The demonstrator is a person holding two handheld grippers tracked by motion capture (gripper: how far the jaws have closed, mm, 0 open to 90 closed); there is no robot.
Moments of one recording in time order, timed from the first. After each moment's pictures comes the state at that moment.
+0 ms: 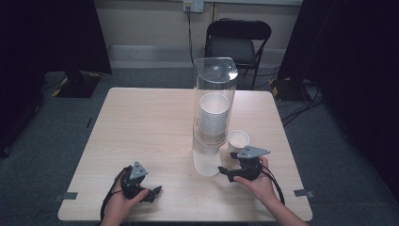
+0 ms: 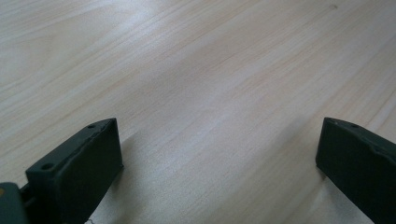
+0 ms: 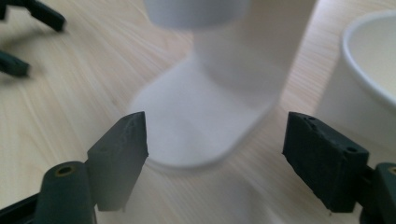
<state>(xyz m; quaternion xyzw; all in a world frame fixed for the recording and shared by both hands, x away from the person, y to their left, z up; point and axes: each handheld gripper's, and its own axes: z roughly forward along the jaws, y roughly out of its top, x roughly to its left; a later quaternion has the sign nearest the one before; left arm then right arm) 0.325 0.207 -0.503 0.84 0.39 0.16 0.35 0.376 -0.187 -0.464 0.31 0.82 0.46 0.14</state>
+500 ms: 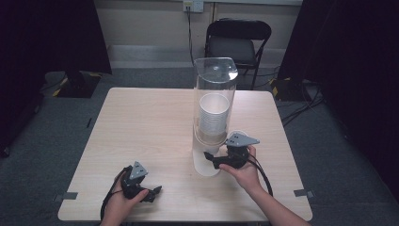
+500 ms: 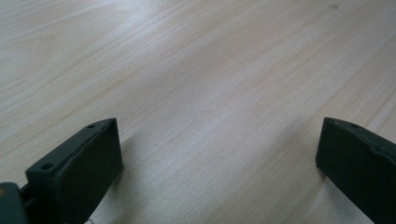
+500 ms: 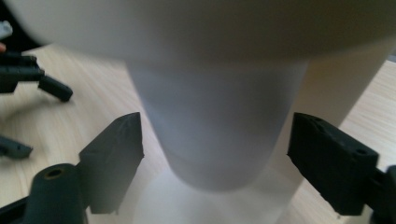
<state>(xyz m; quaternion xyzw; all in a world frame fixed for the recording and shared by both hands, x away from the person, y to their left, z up) 0.325 0.207 -0.503 0.84 0.39 0.16 0.35 0.399 -0.145 -0.436 0.30 0.78 0.52 0.17</state>
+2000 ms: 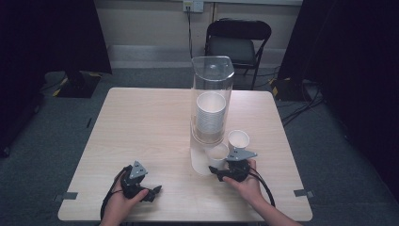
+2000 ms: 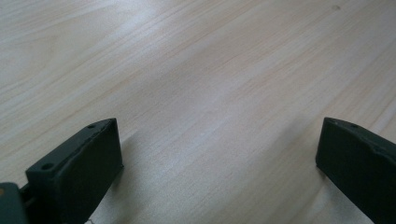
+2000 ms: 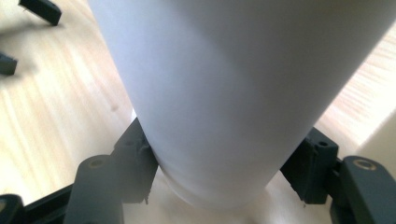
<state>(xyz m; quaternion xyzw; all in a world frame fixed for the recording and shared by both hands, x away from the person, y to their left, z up) 0.325 0.207 -0.503 0.84 0.39 0.16 0.35 0.378 -0.163 -0.488 0.30 0.83 0.45 0.15</state>
